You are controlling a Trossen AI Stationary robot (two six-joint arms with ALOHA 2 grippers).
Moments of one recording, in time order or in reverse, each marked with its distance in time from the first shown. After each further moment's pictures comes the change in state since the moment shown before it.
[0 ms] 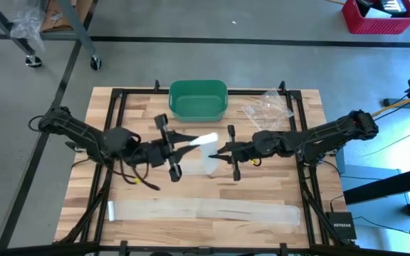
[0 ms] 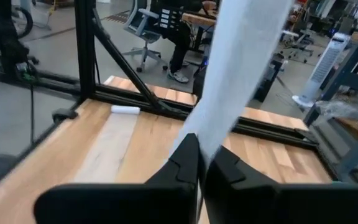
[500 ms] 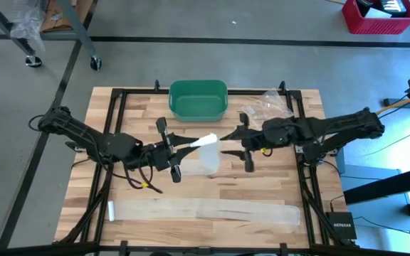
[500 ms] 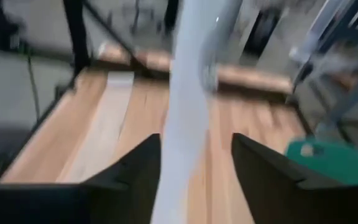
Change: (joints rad) left arm -0.023 -0.001 0.001 -0.089 -0.133 0.023; right arm 0.000 -0.090 0.288 -0.606 0.045 0.065
